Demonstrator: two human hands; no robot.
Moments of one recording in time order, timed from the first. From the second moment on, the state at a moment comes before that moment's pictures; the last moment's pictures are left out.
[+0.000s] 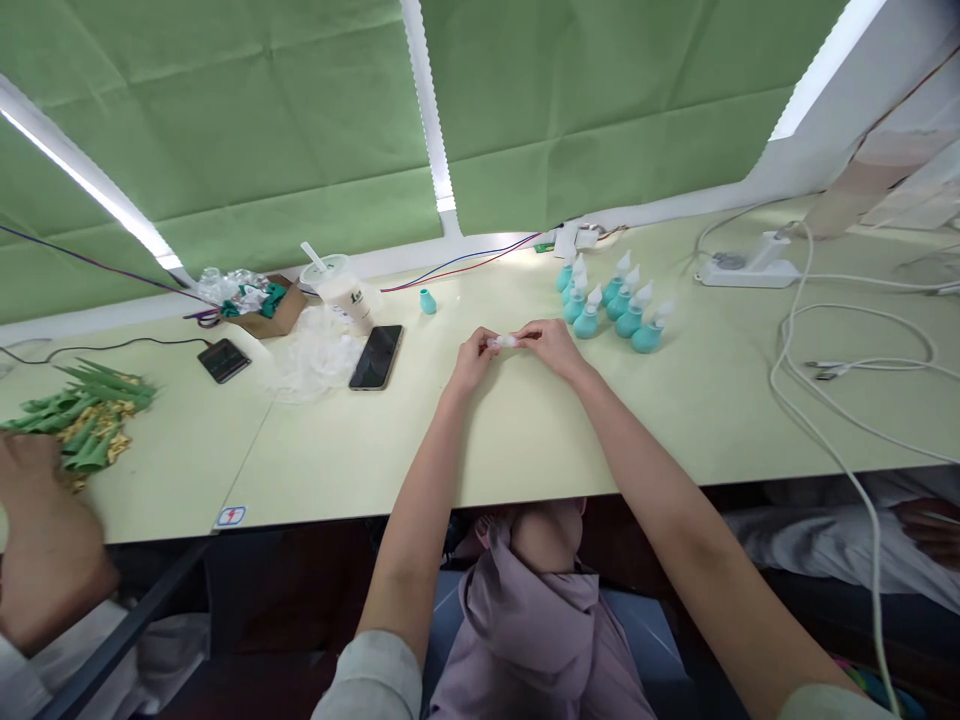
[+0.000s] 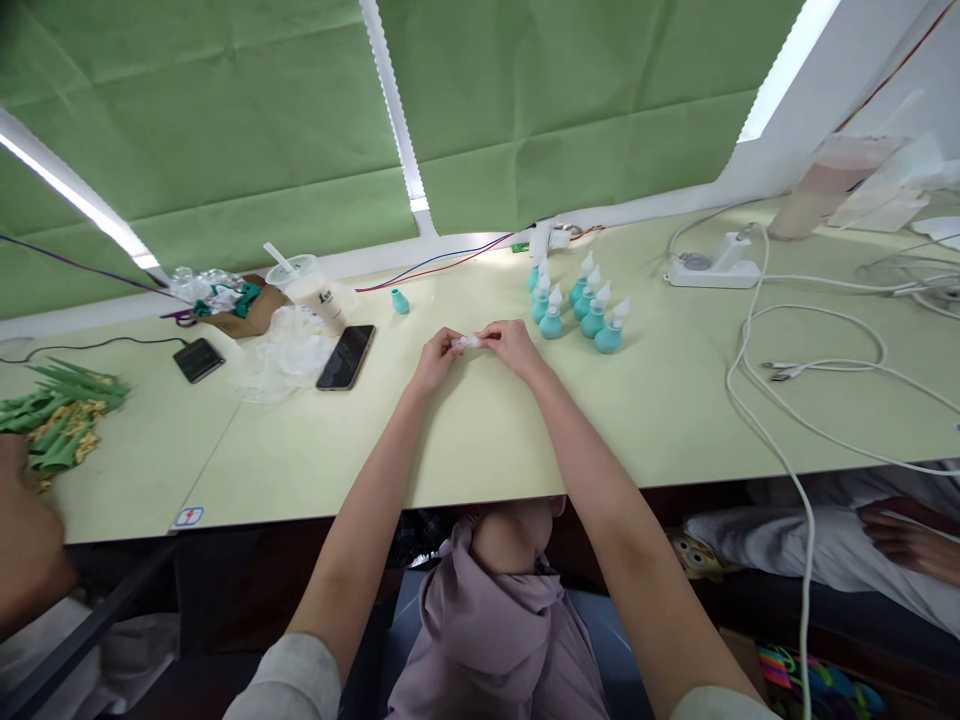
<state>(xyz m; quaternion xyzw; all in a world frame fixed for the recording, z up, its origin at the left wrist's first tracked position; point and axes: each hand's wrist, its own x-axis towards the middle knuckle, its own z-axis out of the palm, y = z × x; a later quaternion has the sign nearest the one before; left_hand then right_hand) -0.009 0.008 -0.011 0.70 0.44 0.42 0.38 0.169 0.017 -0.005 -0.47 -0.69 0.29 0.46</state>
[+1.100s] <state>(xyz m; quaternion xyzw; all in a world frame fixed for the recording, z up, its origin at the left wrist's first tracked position) -0.032 0.025 0.006 0.60 0.55 0.47 0.34 0.159 0.019 -0.002 -0.36 -0.49 0.58 0.55</state>
